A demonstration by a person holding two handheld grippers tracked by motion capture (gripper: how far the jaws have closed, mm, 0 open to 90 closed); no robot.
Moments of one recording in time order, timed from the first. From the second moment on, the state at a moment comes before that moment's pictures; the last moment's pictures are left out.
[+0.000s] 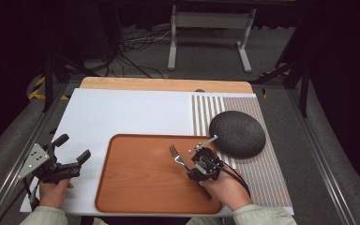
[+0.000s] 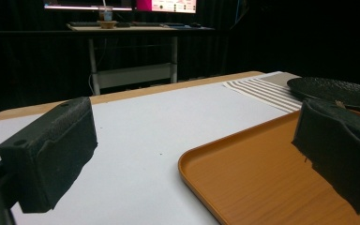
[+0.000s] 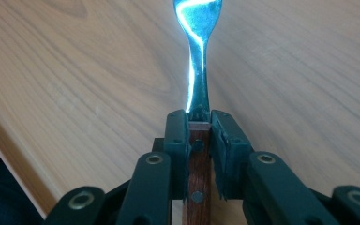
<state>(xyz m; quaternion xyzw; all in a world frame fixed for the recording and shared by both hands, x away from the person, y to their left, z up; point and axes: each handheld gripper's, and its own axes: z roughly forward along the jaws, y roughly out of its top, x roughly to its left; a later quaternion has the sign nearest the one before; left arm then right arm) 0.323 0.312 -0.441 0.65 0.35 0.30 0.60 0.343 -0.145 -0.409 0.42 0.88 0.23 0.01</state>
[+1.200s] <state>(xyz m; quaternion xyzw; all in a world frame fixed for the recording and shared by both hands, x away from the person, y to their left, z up) 0.323 0.313 -0.440 0.65 0.35 0.30 0.61 0.344 -0.136 -0.395 0.25 0.91 0.29 0.11</state>
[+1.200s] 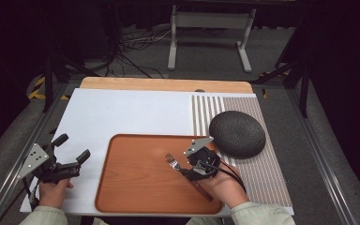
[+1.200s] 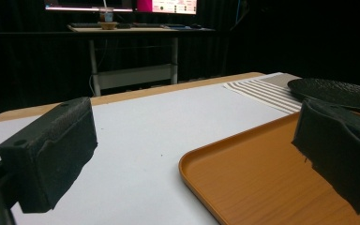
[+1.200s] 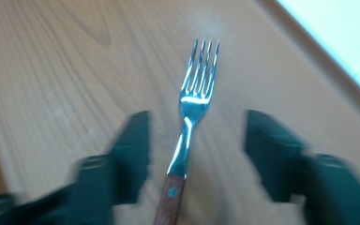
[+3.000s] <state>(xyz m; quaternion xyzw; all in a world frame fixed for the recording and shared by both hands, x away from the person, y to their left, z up) 0.323 0.313 -0.440 0.65 0.35 0.30 0.60 0.389 -0.097 -0.433 0.19 0.95 0.25 0.05</state>
